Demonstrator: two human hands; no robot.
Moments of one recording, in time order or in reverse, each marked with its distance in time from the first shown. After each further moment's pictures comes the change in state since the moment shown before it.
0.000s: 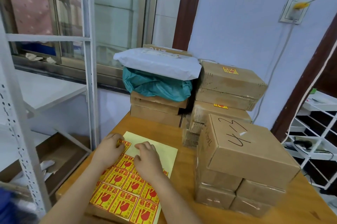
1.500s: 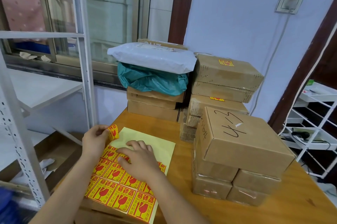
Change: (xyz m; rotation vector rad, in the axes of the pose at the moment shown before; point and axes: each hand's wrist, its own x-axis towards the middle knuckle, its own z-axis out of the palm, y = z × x) left_hand -0.004 0.004 -0.019 -0.624 0.288 -0.362; right_hand -0.012 -0.004 0.004 -0.204 -0.094 -0.189
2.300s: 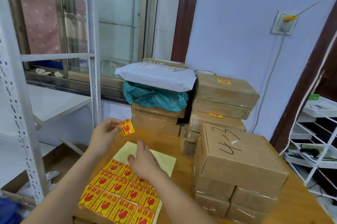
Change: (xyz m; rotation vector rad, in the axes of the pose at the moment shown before) left_hand -0.017 0.088 -0.012 0.021 -0.171 0.196; right_hand 0.010 -0.022 -0.049 0.369 -0.037 0.277
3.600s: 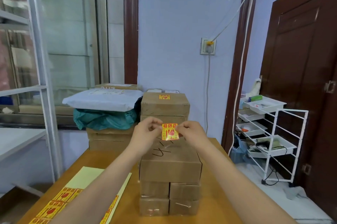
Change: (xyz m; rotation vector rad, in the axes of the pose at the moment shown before) left_hand -0.081 0.182 0.174 -0.046 -0.364 0.299; right_hand -0.151 0.072 -0.259 0.307 0.552 0.042
